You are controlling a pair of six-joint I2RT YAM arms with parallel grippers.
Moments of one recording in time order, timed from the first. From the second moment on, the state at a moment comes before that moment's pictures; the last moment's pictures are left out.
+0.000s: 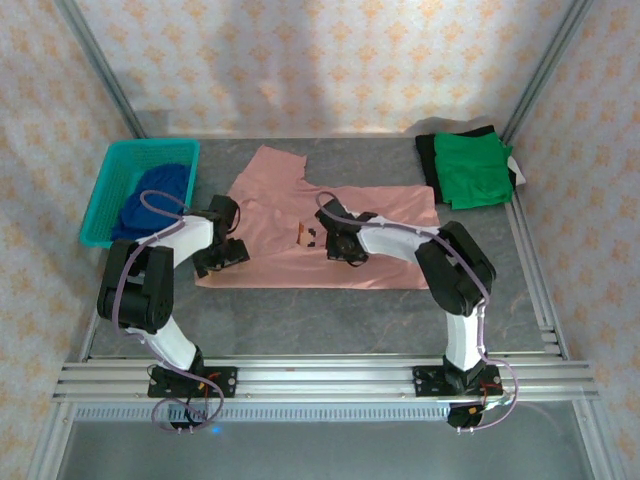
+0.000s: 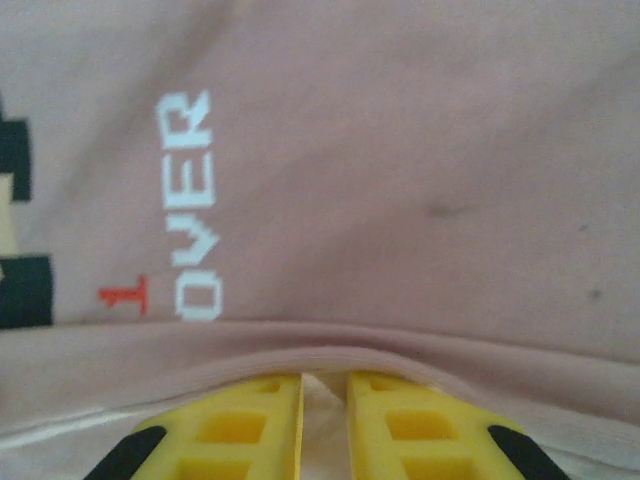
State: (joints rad) left arm -0.11 1.67 0.96 -0.75 -0.12 -0.61; right arm 0.71 1.95 1.28 -0.56 0.15 0.77
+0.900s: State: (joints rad) left arm -0.08 1.57 0.86 -0.77 -0.18 -0.57; right arm 0.60 1.59 0.85 -0.61 0.18 0.83
